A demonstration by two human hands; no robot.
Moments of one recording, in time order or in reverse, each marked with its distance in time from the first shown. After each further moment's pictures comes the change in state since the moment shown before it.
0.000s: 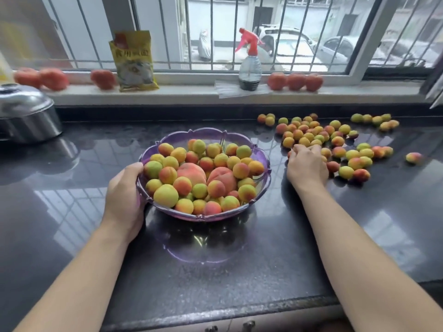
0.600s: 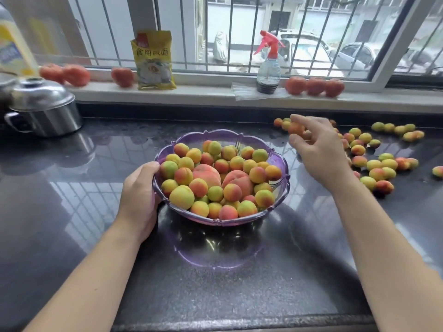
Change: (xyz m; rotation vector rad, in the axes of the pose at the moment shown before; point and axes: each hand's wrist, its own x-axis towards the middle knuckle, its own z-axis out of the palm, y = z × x) left_hand 0.000 -0.003 0.002 0.051 0.018 0.039; right_hand -0.006 -0.040 -0.052 0.611 -0.072 -0.427
